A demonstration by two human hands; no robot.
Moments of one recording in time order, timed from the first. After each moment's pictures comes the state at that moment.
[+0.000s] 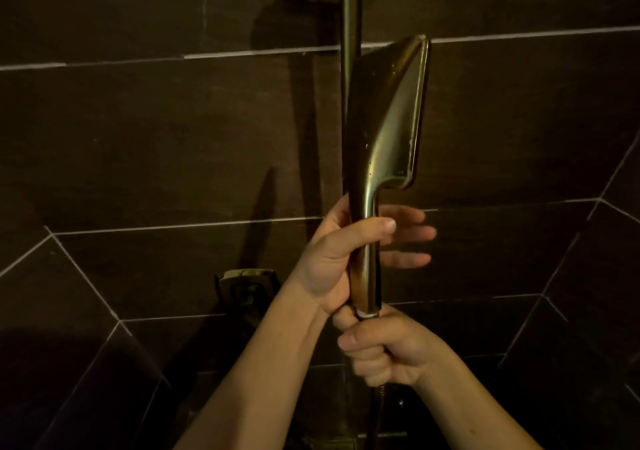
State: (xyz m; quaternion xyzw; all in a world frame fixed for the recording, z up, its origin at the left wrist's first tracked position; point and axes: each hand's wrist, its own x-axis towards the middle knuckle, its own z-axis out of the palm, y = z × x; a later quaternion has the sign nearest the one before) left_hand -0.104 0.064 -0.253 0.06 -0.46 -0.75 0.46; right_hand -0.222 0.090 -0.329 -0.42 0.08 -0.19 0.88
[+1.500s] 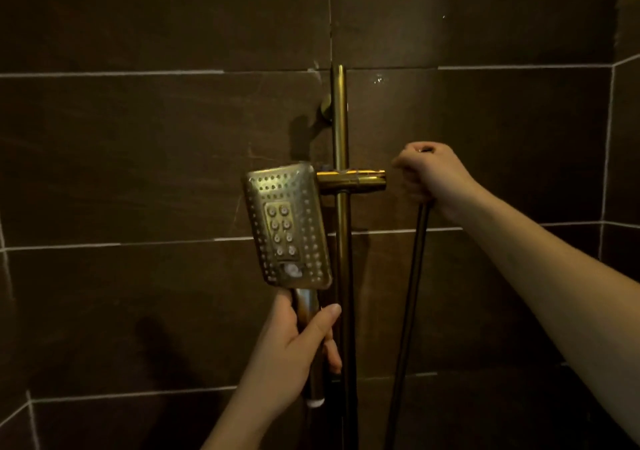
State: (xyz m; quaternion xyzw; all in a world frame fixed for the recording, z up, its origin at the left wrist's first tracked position) left_hand -0.057 0.067 -0.148 0.33 -0.64 -0.40 0.57; right_hand -0.288 -0.020 0.020 -0.67 0.34 -0.59 0.29
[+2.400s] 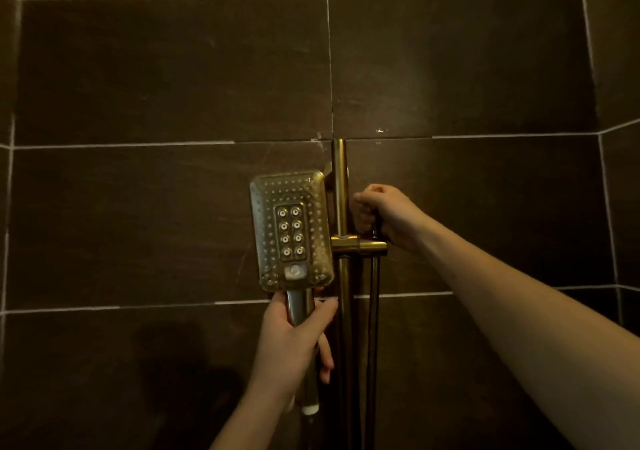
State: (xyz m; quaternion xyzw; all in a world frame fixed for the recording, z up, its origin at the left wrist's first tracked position) left_hand -0.072 0.025 -0.082 0.30 -0.59 -0.37 0.65; right_hand -0.255 -0.079 0.069 -0.68 0.25 -0.55 0.42
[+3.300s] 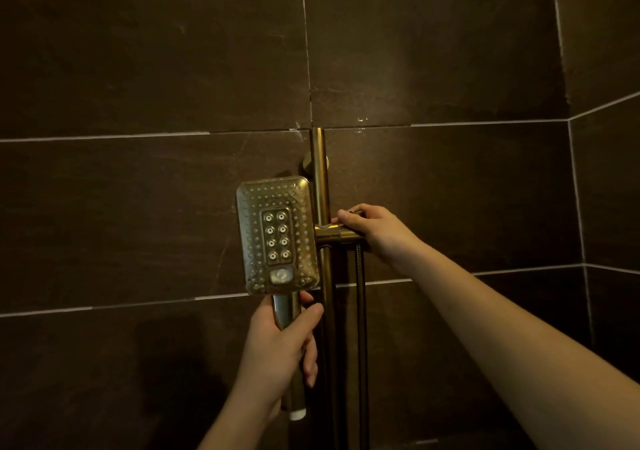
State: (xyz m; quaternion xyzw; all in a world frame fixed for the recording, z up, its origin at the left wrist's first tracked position) left_hand -0.075 0.012 -0.101 0.27 -0.60 -0.40 0.64; right_hand -0.266 -0.066 0.022 -0.70 0.35 -0.52 0.34
